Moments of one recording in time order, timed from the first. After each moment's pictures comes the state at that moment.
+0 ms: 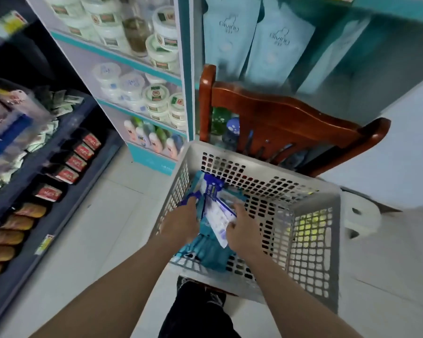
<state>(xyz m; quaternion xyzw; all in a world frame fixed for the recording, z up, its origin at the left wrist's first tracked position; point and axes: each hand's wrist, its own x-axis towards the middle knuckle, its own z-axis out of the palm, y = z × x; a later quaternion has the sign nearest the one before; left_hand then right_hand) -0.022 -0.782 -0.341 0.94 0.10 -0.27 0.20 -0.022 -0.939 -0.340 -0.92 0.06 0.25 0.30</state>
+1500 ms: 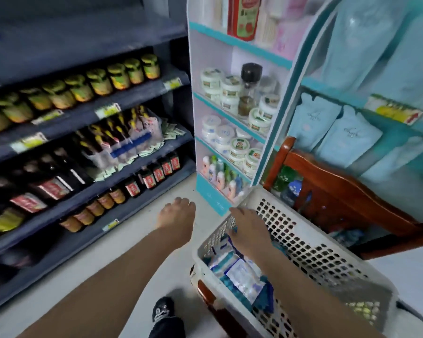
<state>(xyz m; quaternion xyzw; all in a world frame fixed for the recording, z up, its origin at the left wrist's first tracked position) -0.104 -0.692 -0.217 0.96 0.23 -0.14 0.02 -0.010 -0.853 -0.249 -0.92 -0.36 0.14 0.09</state>
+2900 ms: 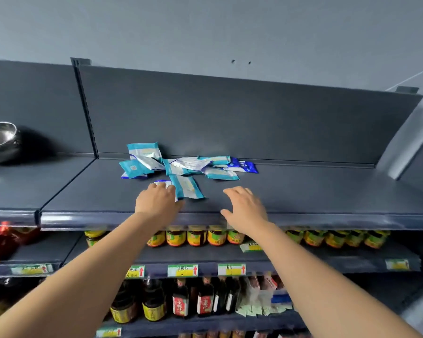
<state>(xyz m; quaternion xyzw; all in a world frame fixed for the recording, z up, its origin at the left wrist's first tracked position) -0.352 -0.116 -0.016 0.80 0.60 0.07 -0.06 -0.151 -0.172 -0.025 -0.71 -0.69 -0.04 0.13</state>
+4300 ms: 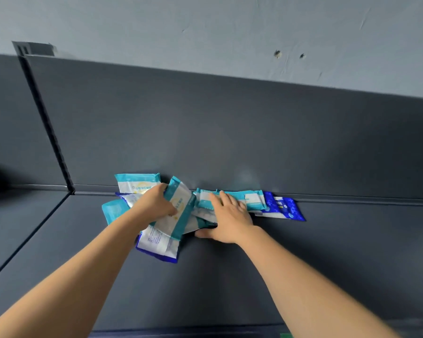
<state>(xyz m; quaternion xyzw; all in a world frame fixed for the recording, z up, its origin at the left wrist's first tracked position) -0.358 0.128 0.001 0.68 0.63 0.20 0.33 -0.174 0.093 -0.039 -0.71 -0.71 0.05 0.01</state>
